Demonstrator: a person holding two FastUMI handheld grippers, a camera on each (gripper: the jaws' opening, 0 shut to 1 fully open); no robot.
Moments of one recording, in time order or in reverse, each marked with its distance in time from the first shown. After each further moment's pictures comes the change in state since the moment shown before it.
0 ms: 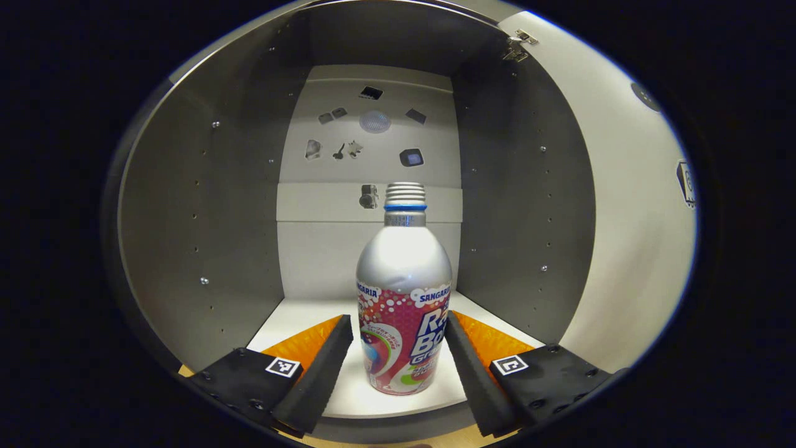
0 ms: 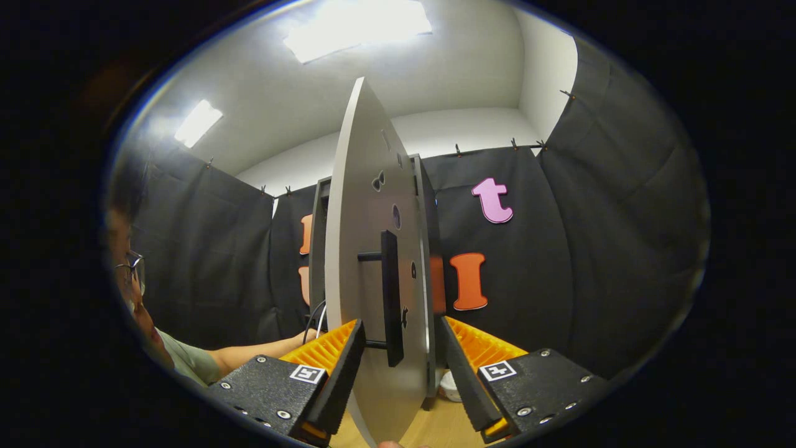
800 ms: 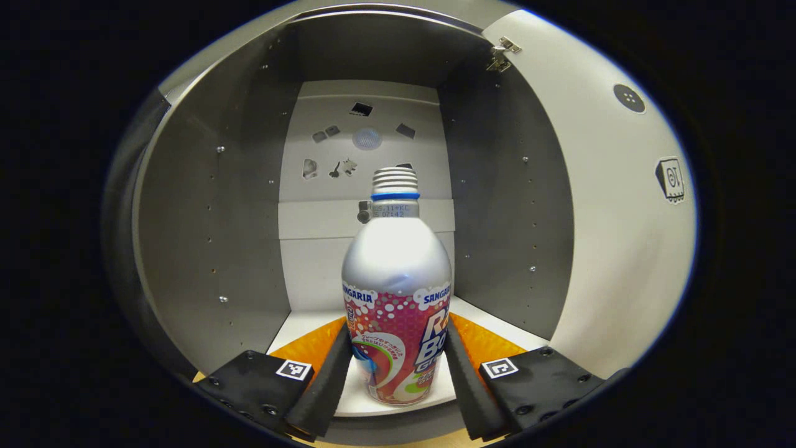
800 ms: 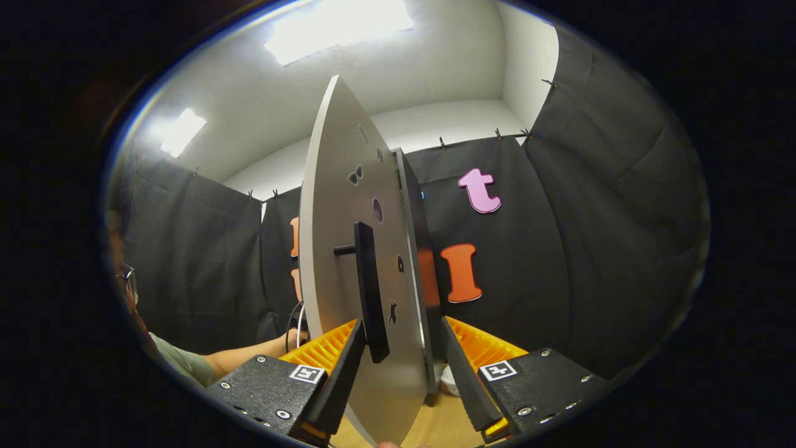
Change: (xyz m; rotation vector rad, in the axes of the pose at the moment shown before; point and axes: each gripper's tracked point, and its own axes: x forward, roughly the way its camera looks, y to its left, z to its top) left arm -0.045 0.004 0.020 0.051 -0.055 -0.053; right arm -0.003 -0.001 -0.002 0.069 0.019 -0.038
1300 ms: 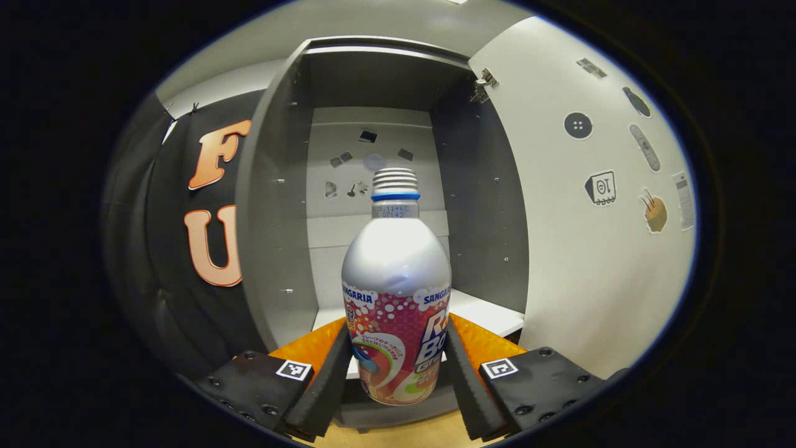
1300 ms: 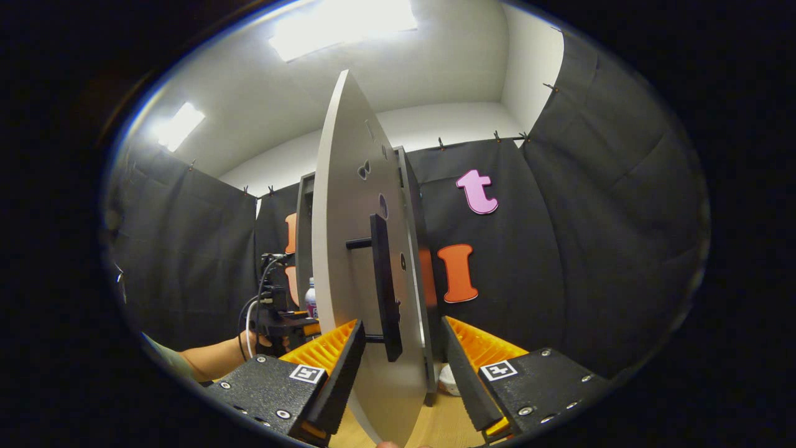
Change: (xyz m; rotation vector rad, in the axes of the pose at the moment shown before) left arm -0.109 0.028 0.004 0.036 -0.048 0.003; right arm 0.005 -0.006 0.000 -0.041 -0.009 -0.060
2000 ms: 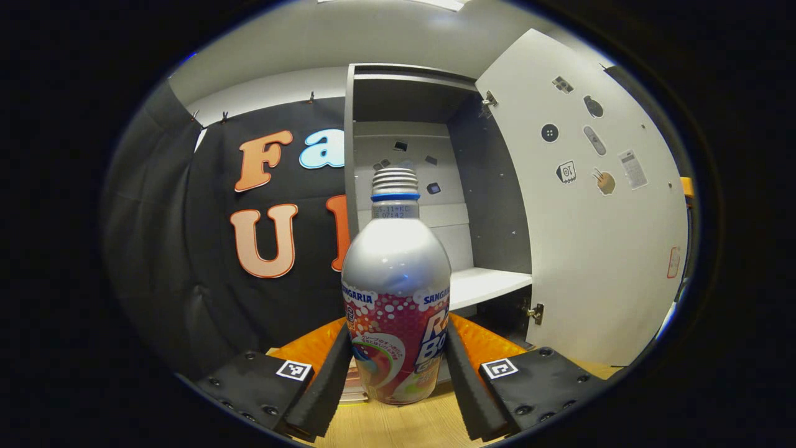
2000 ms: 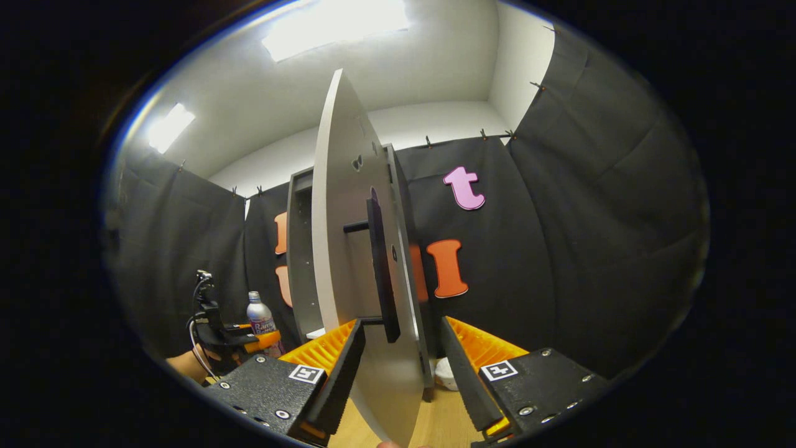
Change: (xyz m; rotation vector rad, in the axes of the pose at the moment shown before) left arm -0.128 0.059 -0.051 0.031 -0.027 0.089; right arm -0.009 -0.003 -0.012 0.019 0.036 -0.052
